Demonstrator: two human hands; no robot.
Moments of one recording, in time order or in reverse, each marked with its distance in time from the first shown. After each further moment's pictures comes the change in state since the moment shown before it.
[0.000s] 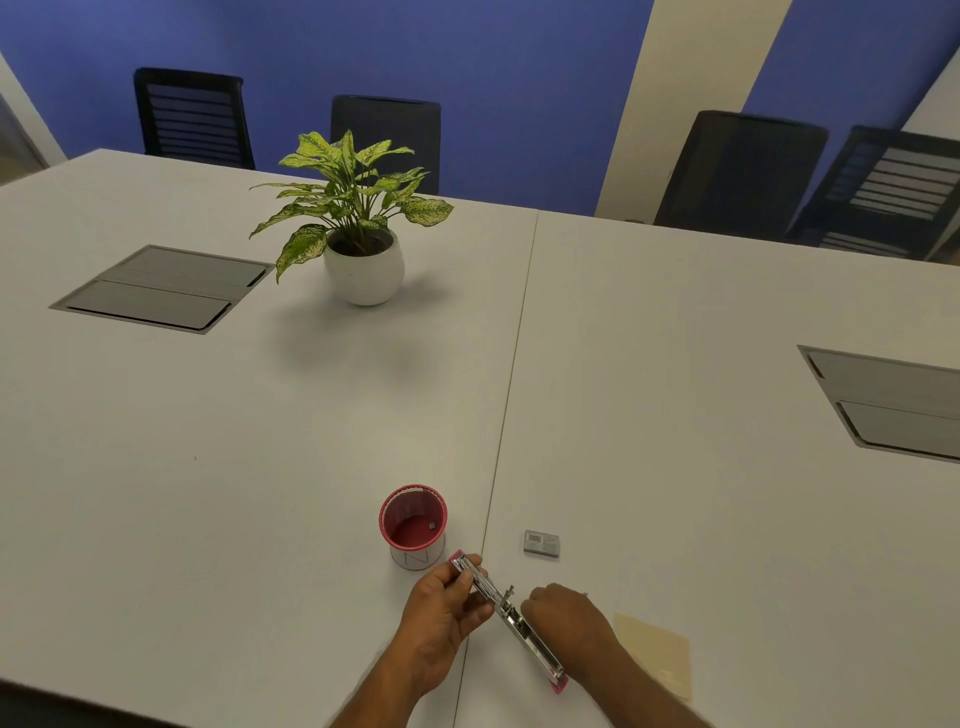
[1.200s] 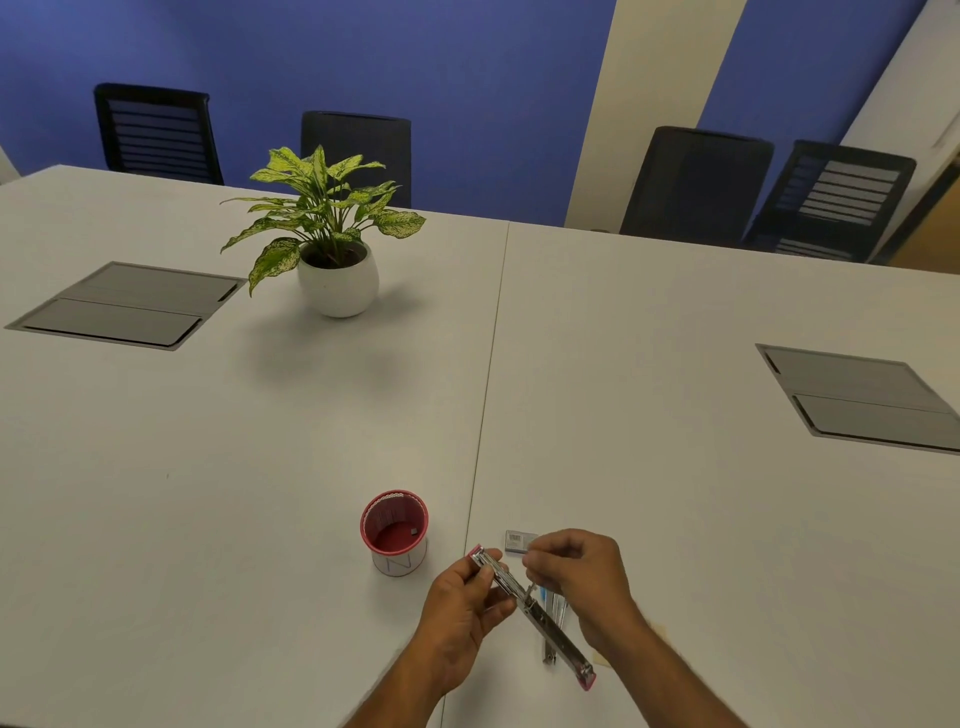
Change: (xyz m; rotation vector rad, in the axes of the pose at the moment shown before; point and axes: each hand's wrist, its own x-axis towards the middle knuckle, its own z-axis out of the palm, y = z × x) left_hand -0.012 -0.006 0.040 0.002 -0.118 -0.001; right_hand -0.056 0.002 -0.083 1.724 0.585 0.485
